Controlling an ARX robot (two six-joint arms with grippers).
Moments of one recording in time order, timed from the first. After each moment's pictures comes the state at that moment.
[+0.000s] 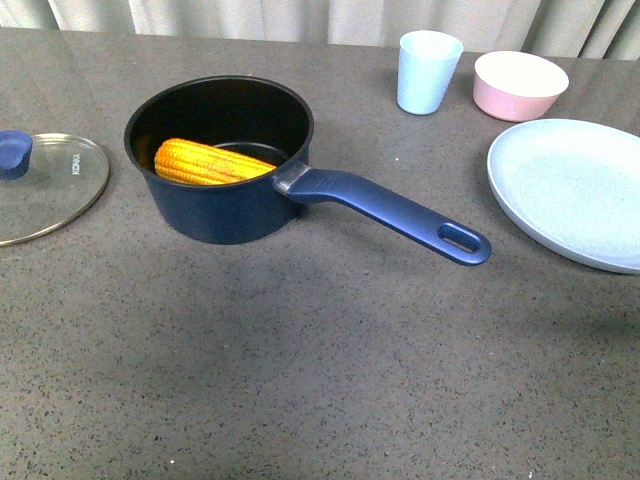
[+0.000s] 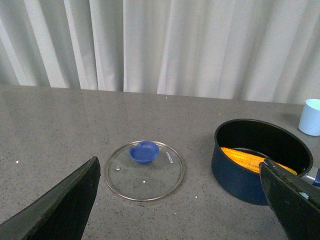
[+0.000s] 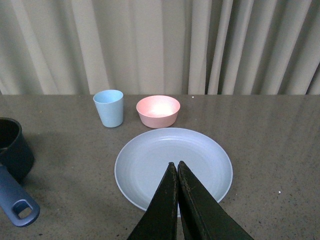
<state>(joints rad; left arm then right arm) 0.00 0.01 0.01 0.00 0.00 -0.01 0.00 0.26 0.02 0.26 0.00 0.00</state>
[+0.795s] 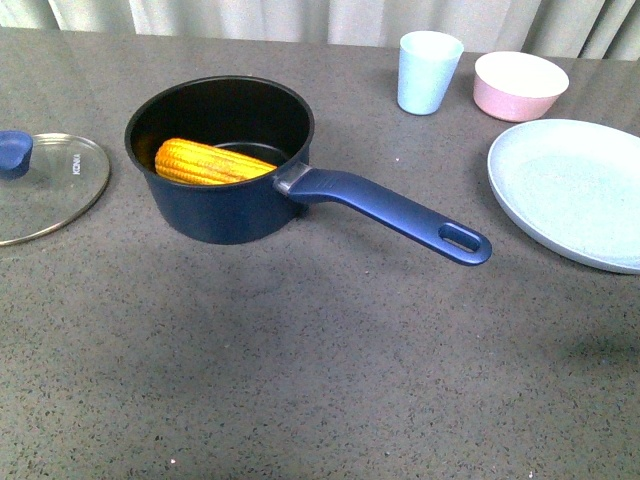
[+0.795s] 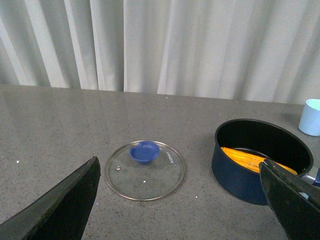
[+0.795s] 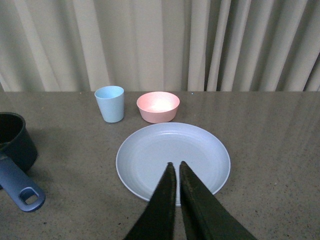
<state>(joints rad) 0.00 0.01 0.01 0.00 0.00 -0.01 0.00 0.01 0.02 0.00 0.00 0.00</state>
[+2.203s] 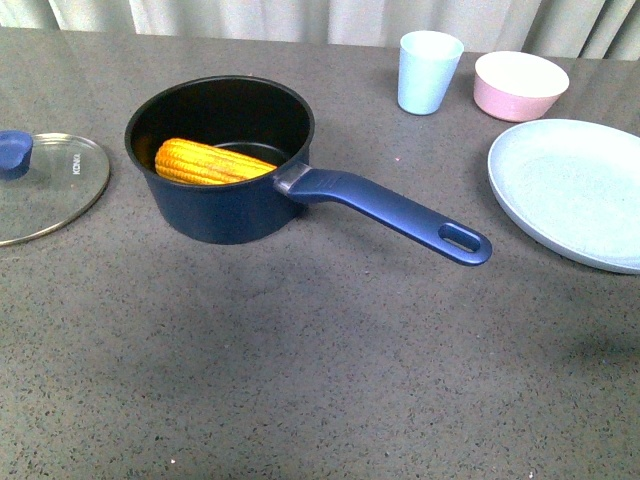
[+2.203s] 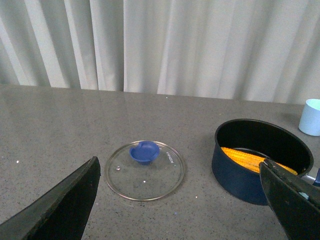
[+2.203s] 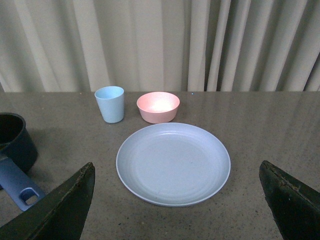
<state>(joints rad) 0.00 0.01 0.01 0.00 0.00 -0.01 0.00 0.01 0.02 0.00 0.00 0.00</state>
